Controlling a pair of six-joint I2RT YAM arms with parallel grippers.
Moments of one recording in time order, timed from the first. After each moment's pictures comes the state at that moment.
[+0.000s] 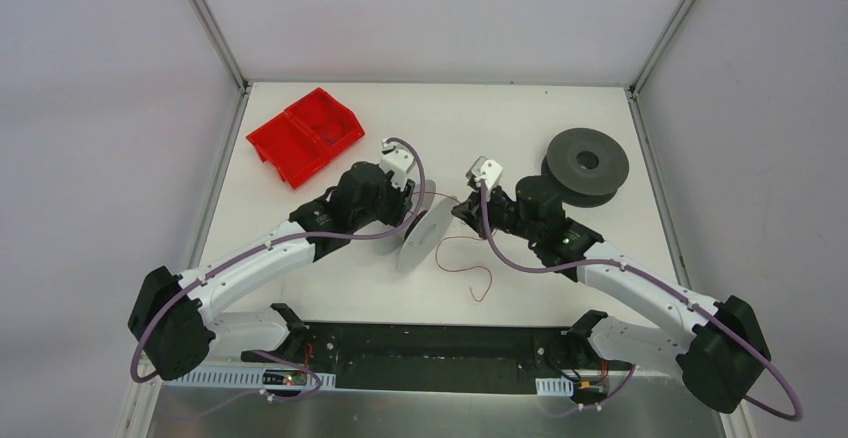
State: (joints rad) left arm -0.76 1.17 0.82 -0.17 -0.14 -0.11; right arm 0.75 1.06 0.67 0.07 -0.29 -0.08
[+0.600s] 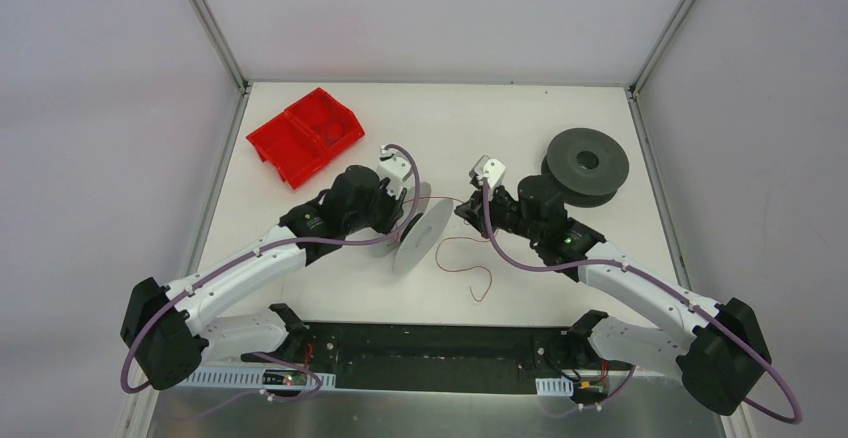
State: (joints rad) left arm -0.76 1.10 0.82 -0.29 -0.08 -0.09; right arm 0.73 1.05 0.66 0.05 -0.29 -0.07
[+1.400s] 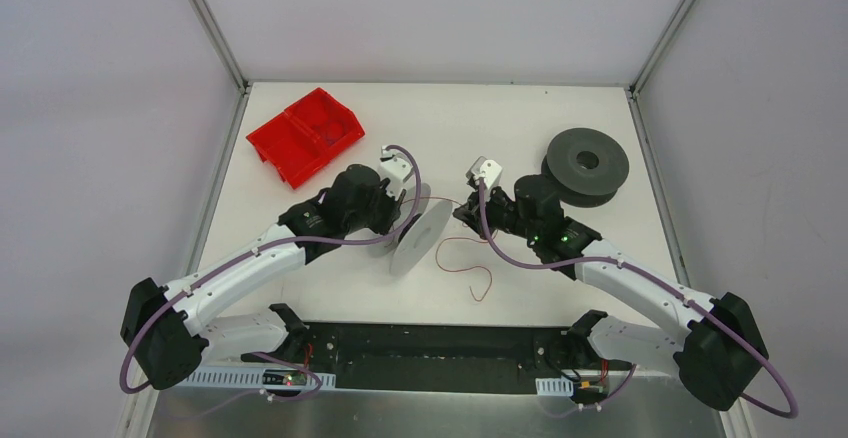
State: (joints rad) left arm -0.76 1.10 0.84 -0.34 -0.08 -0.06; right arm 0.73 1.08 0.66 0.05 -0.30 -0.06
